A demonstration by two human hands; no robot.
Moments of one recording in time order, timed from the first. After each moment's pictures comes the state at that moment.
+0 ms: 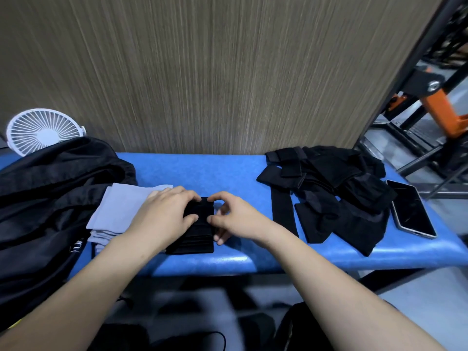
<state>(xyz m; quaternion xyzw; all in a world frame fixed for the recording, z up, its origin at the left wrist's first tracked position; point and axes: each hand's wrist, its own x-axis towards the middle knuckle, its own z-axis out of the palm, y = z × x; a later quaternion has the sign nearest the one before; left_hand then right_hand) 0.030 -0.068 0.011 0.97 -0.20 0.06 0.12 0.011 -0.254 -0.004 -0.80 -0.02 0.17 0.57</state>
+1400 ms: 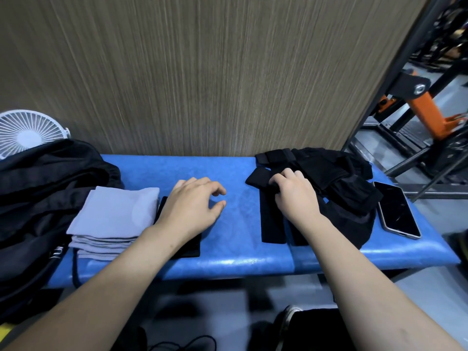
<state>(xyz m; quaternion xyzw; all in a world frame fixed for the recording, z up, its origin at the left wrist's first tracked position) 0.037 -0.137 0.017 0.94 -0.24 0.10 0.21 0.036 -0.394 -0.019 -0.98 0.01 -0.21 0.02</state>
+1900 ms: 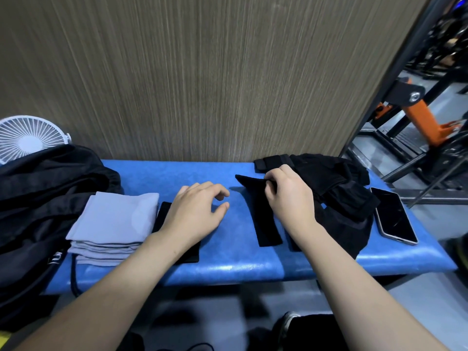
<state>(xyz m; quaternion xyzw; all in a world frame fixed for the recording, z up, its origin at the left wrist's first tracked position) 0.034 -0.143 0.016 0.93 -0.24 0.10 0.26 0.023 -0.362 0.012 -0.94 0.02 -0.31 0.15</state>
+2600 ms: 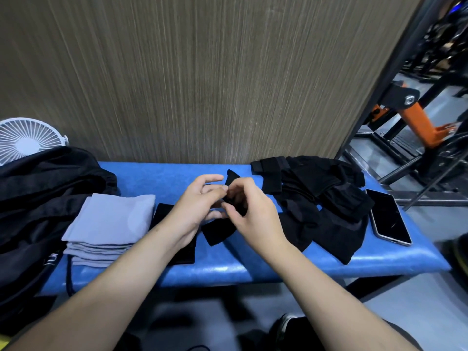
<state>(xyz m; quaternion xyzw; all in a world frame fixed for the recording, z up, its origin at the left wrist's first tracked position) 0.028 -0.162 0.035 0.62 -0.03 -0.16 0.77 -0.016 -0.302 0.018 -0.89 -0.09 -0.22 0.39</state>
